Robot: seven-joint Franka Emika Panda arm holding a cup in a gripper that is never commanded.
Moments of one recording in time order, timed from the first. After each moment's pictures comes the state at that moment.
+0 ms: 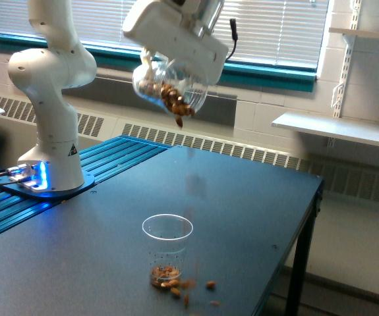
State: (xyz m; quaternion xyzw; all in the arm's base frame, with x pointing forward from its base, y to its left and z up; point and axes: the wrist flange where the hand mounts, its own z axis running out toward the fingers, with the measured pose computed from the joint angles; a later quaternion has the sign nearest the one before) arm 0.494 -0.196 0.491 0.77 -0.59 0.06 0.22
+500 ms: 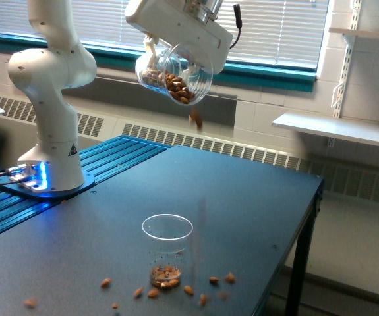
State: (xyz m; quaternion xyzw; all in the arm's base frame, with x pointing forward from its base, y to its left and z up) arm 0.498 -0.197 0.503 0.77 -0.59 0.07 0.21
